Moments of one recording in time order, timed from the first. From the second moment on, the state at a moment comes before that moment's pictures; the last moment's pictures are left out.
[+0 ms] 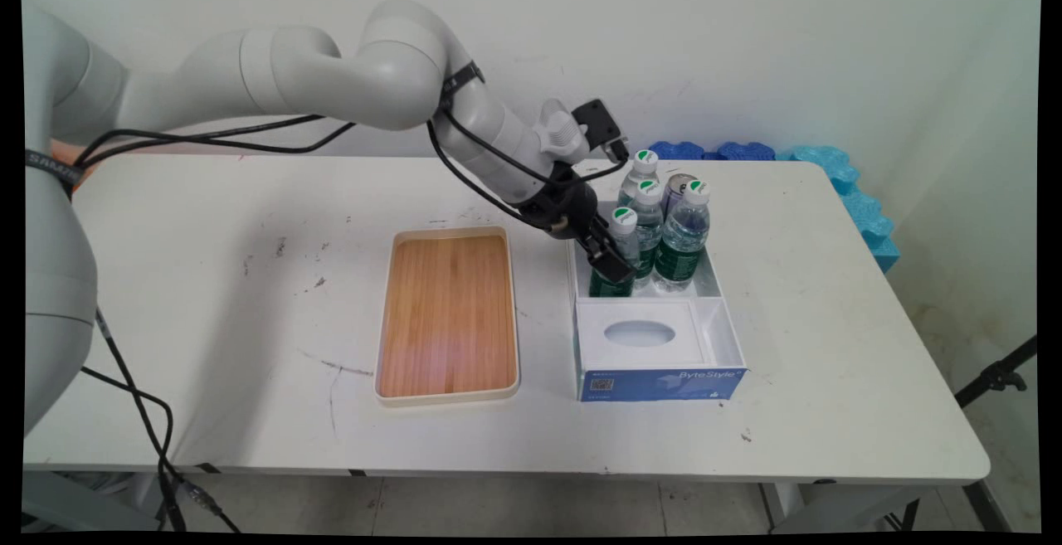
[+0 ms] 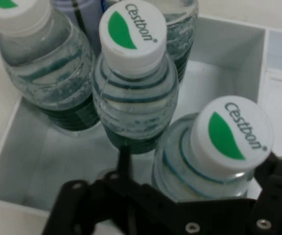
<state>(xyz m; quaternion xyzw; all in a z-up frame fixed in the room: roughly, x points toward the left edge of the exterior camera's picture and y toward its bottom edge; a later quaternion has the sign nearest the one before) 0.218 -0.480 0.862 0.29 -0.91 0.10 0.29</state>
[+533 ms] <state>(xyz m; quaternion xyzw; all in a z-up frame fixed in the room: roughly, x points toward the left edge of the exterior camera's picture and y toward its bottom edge) 0.221 -0.473 0.873 0.28 -0.90 0.11 0.31</state>
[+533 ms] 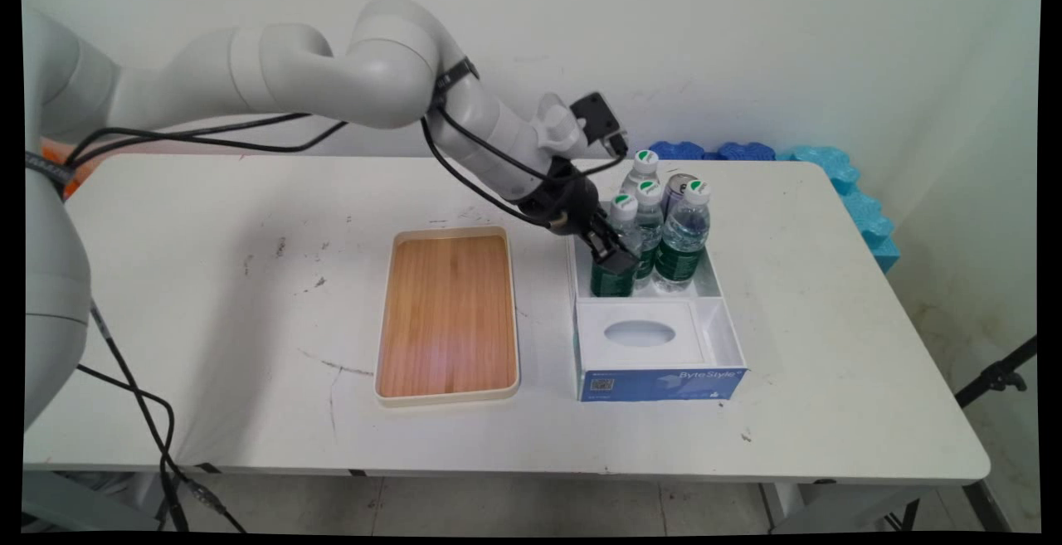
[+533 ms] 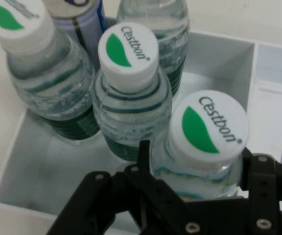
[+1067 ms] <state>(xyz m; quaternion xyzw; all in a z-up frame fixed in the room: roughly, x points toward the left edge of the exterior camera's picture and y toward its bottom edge) 0.271 -0.438 0.977 0.26 -0.89 0.15 0.35</state>
